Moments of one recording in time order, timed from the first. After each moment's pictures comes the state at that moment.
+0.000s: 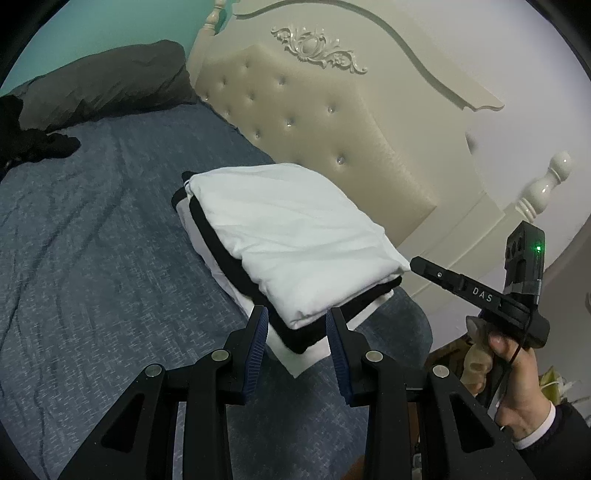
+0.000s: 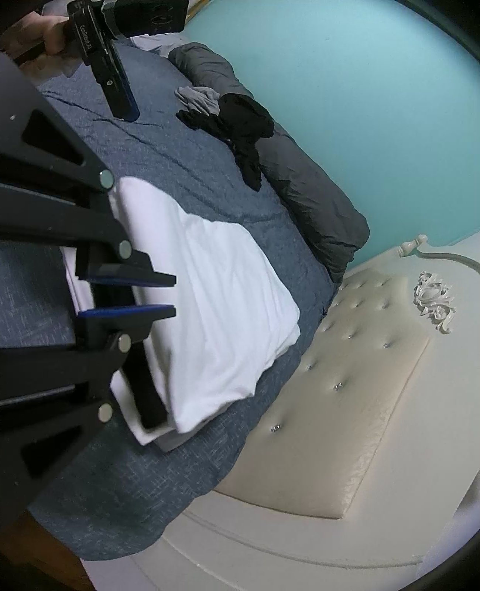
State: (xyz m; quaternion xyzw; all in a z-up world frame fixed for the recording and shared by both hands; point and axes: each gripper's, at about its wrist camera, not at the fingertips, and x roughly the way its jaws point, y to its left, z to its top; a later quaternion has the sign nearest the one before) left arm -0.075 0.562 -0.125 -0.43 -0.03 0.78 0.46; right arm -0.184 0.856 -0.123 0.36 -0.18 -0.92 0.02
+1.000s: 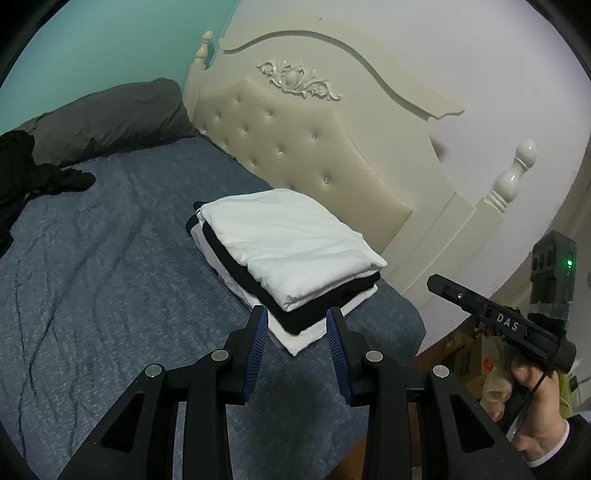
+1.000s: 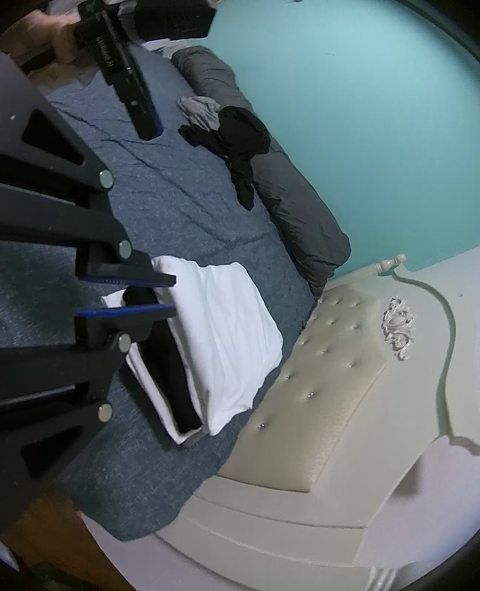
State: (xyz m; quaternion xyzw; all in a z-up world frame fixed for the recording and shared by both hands) left arm -0.026 0.503 -0.072 -0.38 -0.01 0.80 0.46; right arm -0.090 0.777 -0.063 0.32 -0.15 -0.93 0.00
